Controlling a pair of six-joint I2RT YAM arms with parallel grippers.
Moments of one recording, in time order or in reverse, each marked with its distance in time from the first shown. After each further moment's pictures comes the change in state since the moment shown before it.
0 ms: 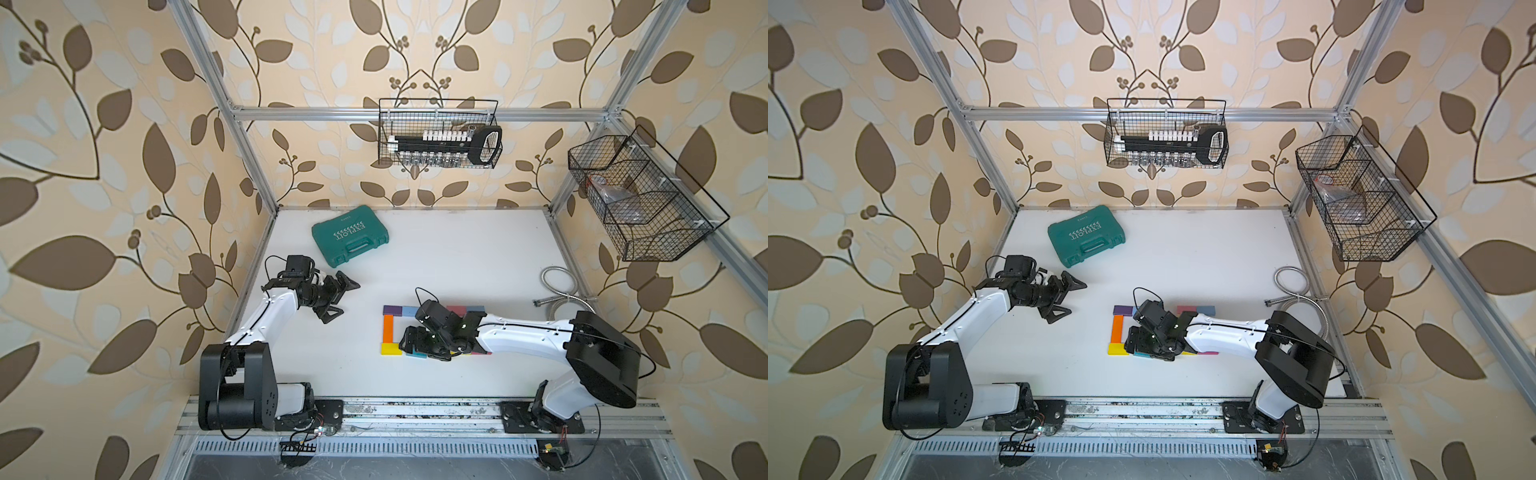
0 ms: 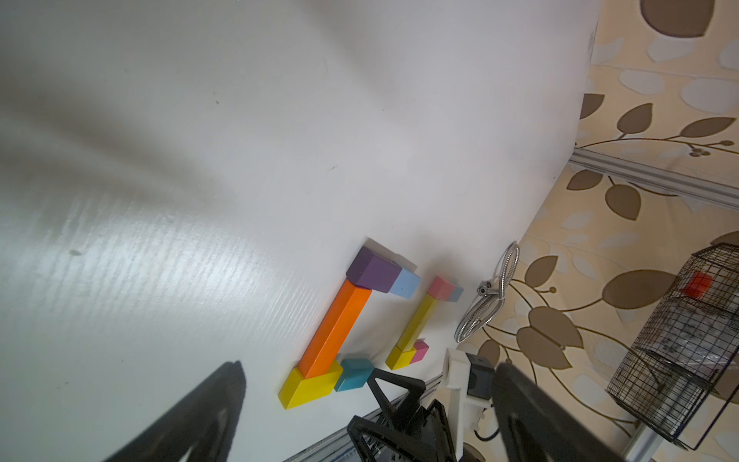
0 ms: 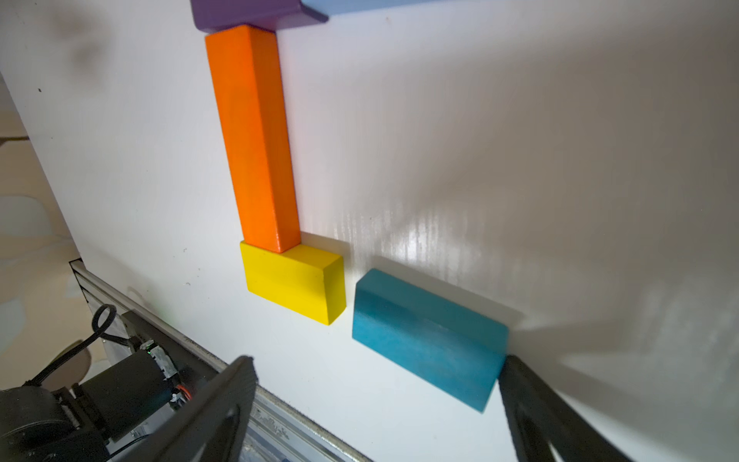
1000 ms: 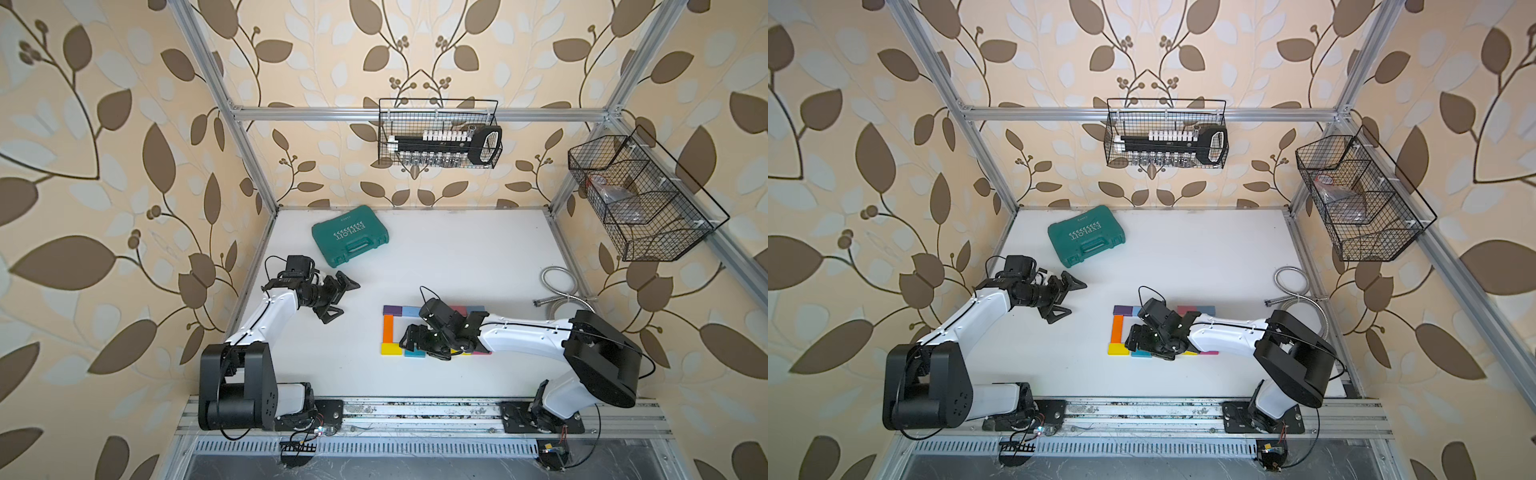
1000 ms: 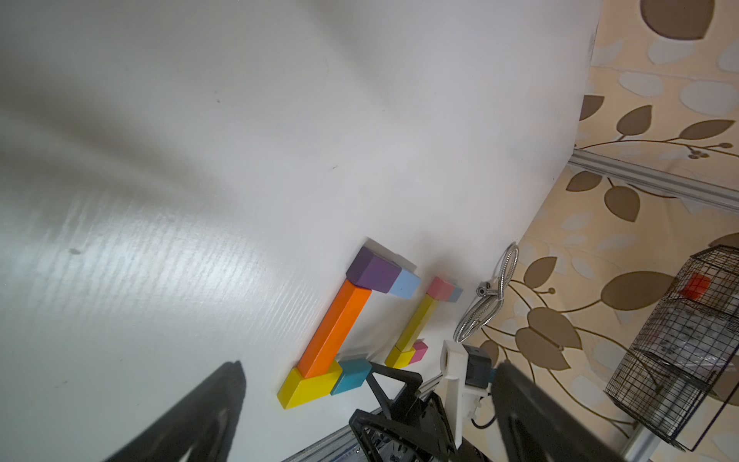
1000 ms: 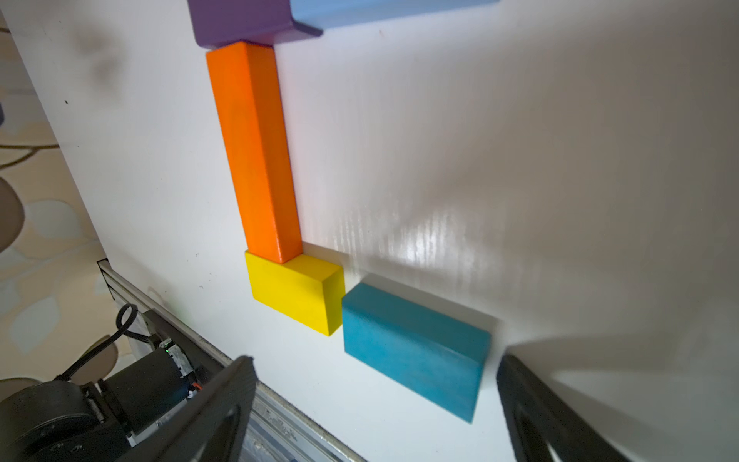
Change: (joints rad) left arm 0.000 0.000 -0.003 0.003 0.000 -0.006; right arm -0.028 -0.015 -0.055 0.076 -0.044 0.007
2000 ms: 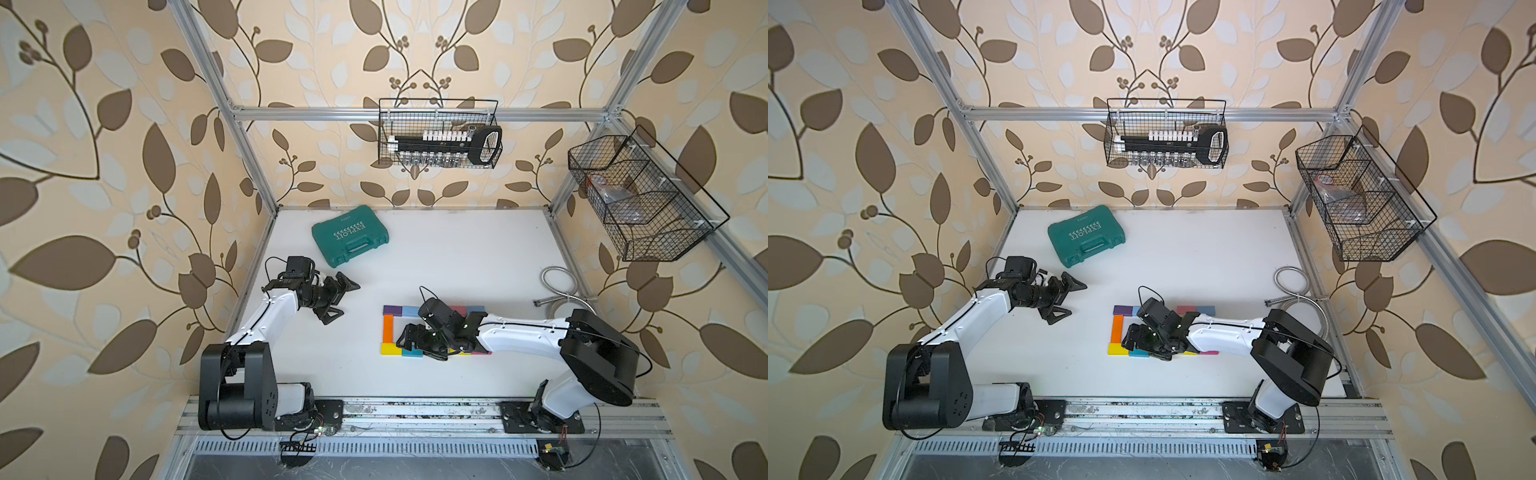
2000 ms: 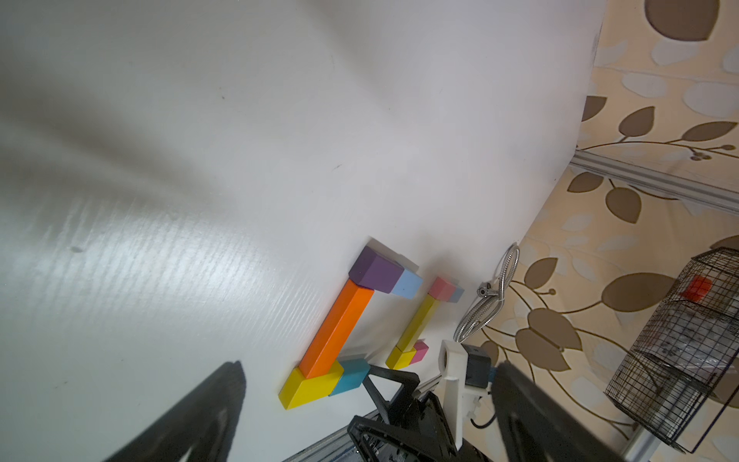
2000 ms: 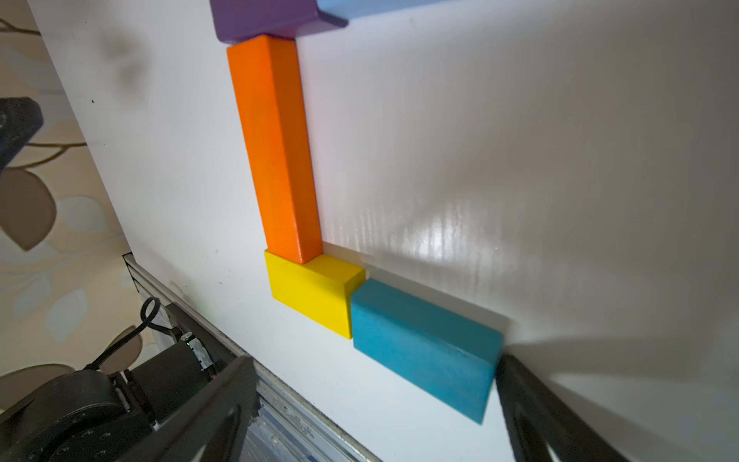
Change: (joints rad) left arm 0.000 0.000 -0.008 0.006 0.000 -0.006; right arm 0.000 0.027 0.010 0.048 -0.034 0.016
